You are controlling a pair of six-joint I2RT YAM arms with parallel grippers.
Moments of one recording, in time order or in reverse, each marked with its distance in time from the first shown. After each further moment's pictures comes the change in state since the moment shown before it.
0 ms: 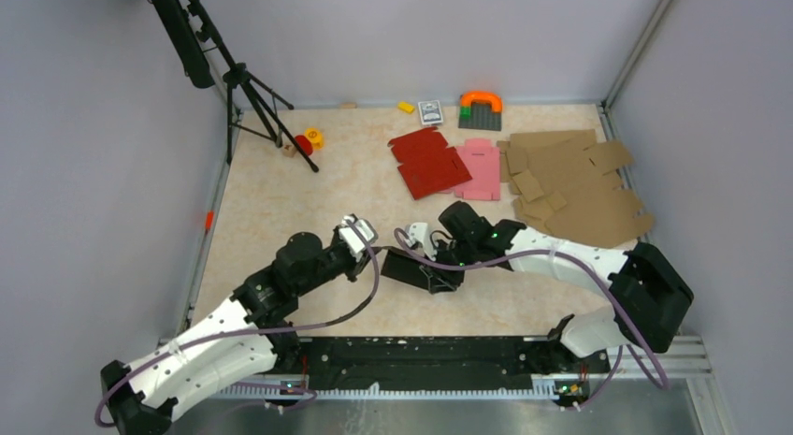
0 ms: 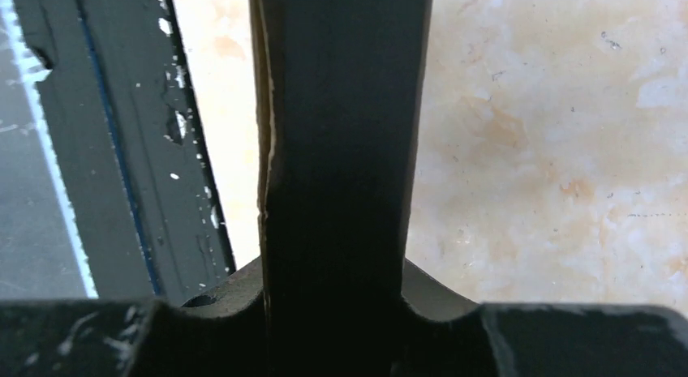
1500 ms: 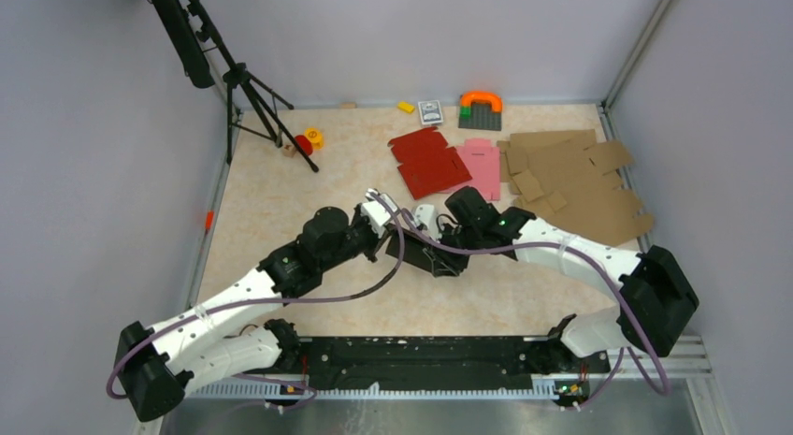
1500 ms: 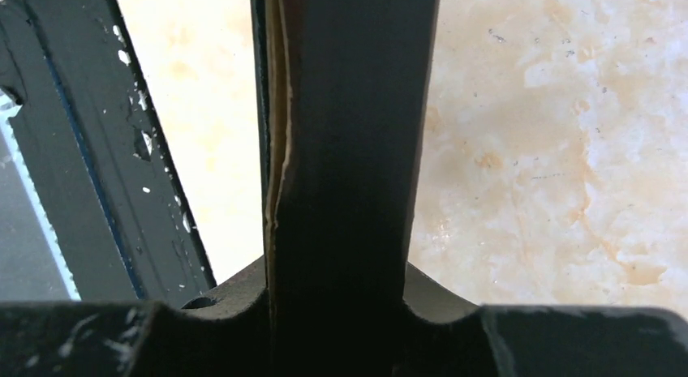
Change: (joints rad) left arm 0.000 0.290 0.148 0.102 0.029 0.008; right arm -0.062 -0.041 0.084 -0.097 0.041 0.005
